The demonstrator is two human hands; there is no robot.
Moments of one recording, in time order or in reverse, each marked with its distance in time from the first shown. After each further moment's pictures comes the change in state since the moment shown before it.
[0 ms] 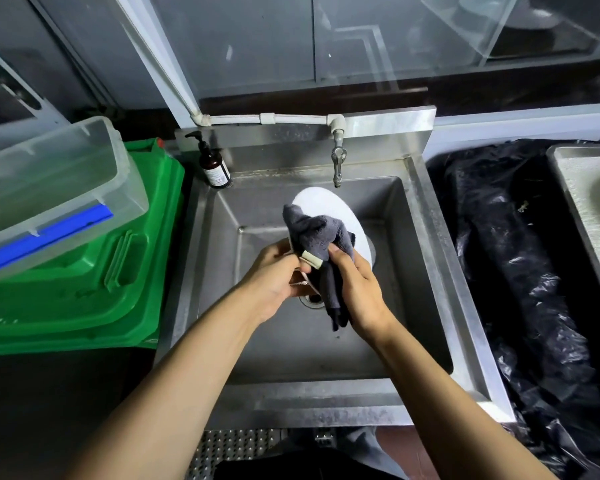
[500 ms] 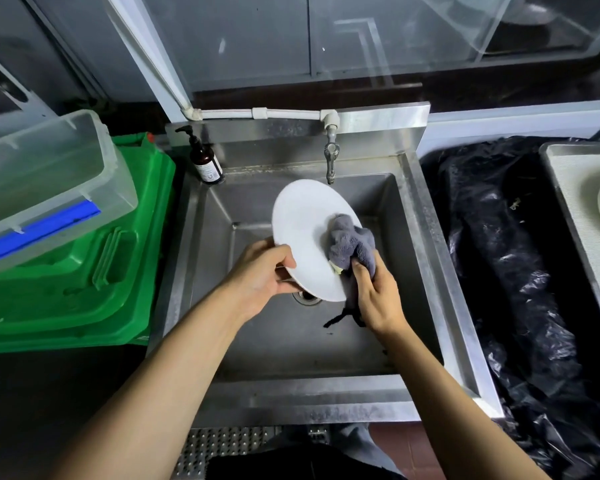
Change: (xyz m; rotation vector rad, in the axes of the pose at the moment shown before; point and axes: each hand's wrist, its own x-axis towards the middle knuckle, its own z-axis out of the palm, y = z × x) left_hand 0.004 0.000 -0.011 -0.072 0.028 -0.053; right_hand 0.008 0.050 -0.060 -0.411 0.203 -0.050
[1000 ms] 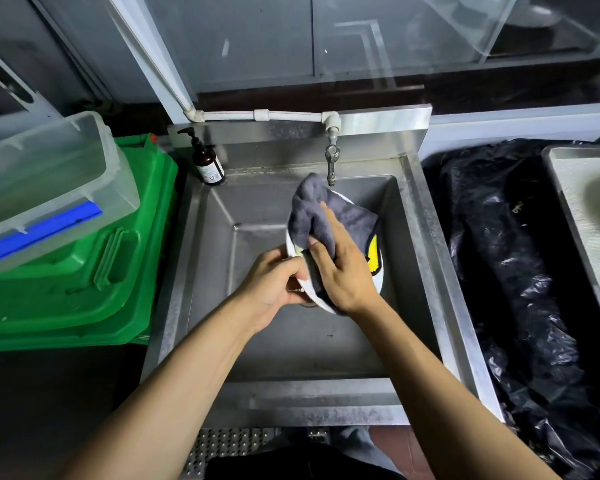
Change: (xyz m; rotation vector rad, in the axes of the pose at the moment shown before) left_hand -0.014 -0.006 0.020 0.045 -0.059 0.042; right_hand 0.026 -0.050 0.029 -0.156 -0.160 -0.351
